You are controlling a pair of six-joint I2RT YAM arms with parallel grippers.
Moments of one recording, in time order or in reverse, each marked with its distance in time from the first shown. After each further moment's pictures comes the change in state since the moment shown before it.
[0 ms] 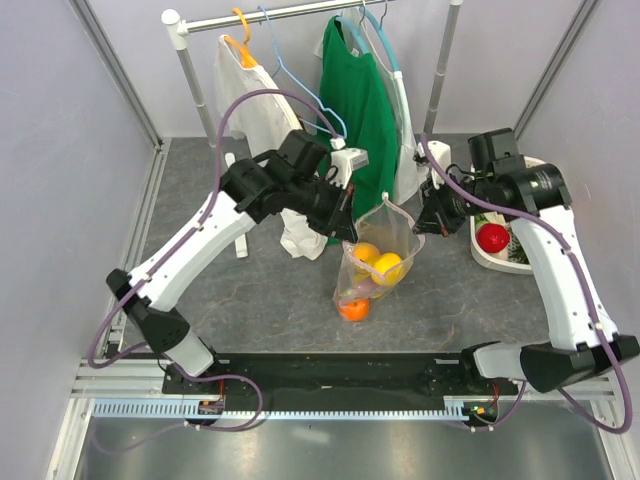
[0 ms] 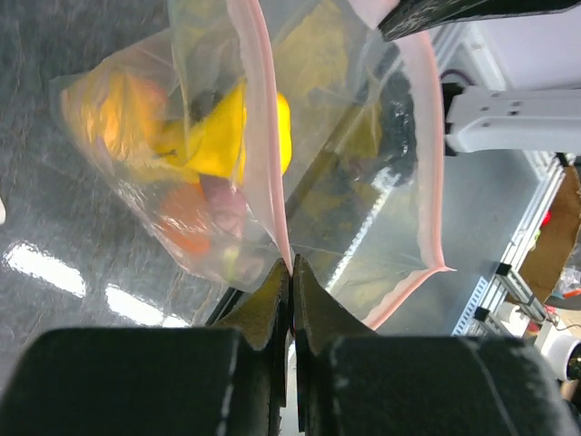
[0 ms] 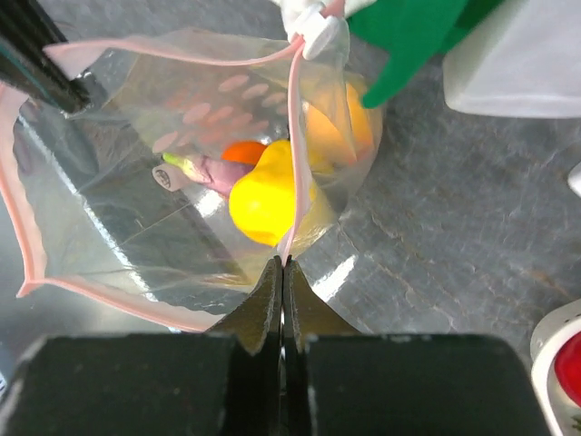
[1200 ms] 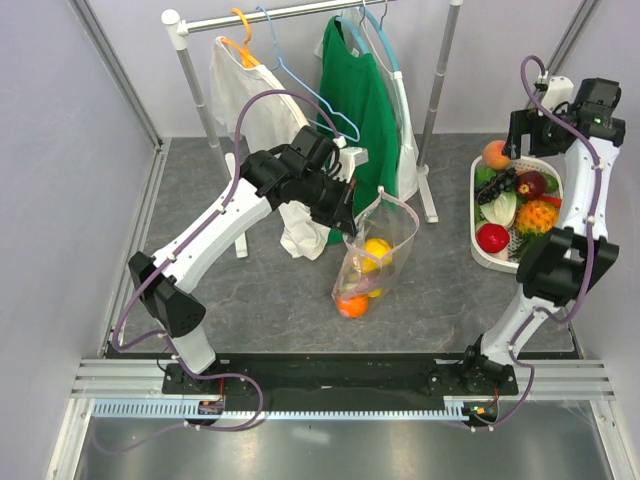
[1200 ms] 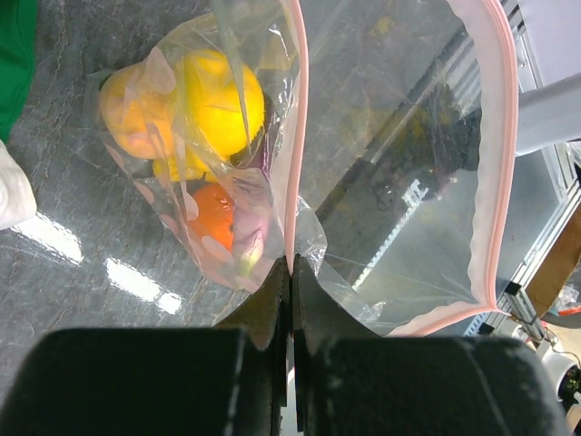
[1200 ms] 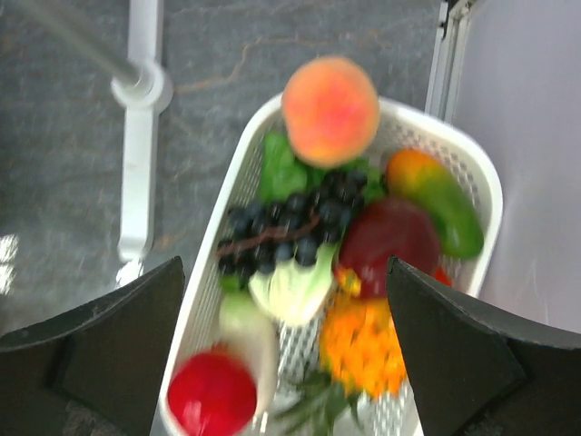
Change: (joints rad) left arm 0.056 0.125 0.013 -0.007 -0.012 0.007; right arm -0.643 0.539 0.351 0.344 0.228 -0.068
